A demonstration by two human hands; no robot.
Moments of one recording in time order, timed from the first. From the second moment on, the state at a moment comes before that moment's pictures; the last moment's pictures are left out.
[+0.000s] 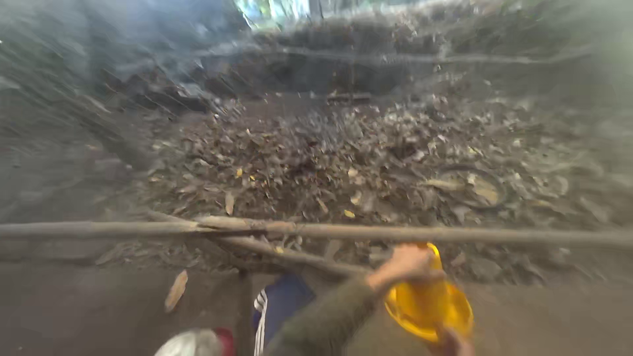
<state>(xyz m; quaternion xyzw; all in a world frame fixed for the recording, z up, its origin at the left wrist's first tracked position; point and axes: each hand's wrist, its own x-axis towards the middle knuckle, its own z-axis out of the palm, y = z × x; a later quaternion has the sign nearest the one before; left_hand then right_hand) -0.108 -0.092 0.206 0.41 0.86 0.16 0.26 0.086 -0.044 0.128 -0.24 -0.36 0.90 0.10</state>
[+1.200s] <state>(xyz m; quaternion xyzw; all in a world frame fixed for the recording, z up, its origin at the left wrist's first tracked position) -0.104 -0.068 0.171 0.26 0.92 0.21 0.19 0.069 -0.016 0.077 -0.41 -0.35 0.84 0.11</state>
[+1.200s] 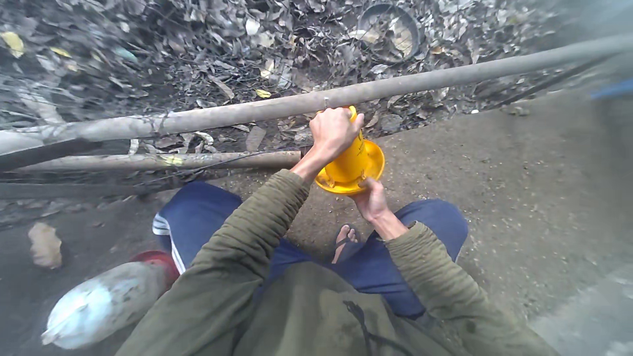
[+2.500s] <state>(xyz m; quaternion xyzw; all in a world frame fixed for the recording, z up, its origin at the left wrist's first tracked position) -0.113 -0.084 0.097 0.39 0.85 0.33 -0.13 0.065 -0.006 0.062 -0.42 -0.34 0.84 0.11</state>
